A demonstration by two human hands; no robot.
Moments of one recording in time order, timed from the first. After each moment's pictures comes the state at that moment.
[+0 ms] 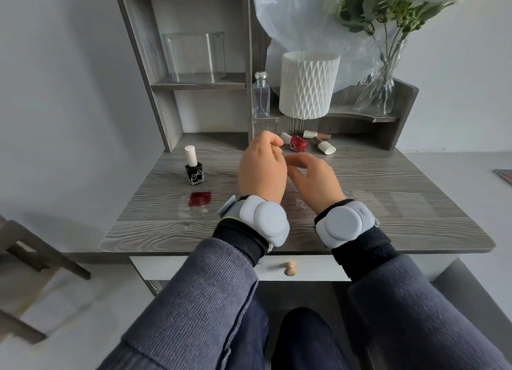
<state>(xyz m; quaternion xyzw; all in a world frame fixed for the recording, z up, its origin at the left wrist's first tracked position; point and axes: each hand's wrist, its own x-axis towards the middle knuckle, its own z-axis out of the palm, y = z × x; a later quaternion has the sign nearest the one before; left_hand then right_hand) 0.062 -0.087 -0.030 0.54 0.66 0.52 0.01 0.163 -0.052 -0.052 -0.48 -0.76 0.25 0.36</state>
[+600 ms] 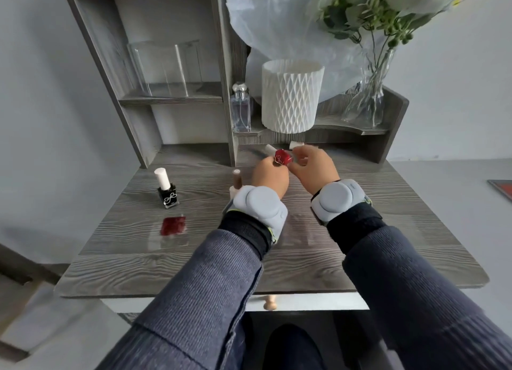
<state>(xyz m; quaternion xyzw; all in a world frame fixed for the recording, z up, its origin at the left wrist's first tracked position) 0.095 -0.025 -0.014 0.45 0.71 0.44 0.31 0.183 0.030 -0.029 -0.54 -0.74 0.25 0.33</state>
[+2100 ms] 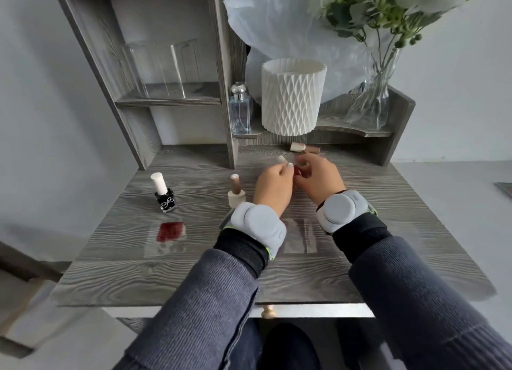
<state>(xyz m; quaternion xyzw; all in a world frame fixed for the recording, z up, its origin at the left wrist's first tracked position) 0.093 -0.015 -0.032 0.51 0.67 0.44 0.31 0.193 0.043 -0.044 -0.54 -0.76 0.23 0.28</state>
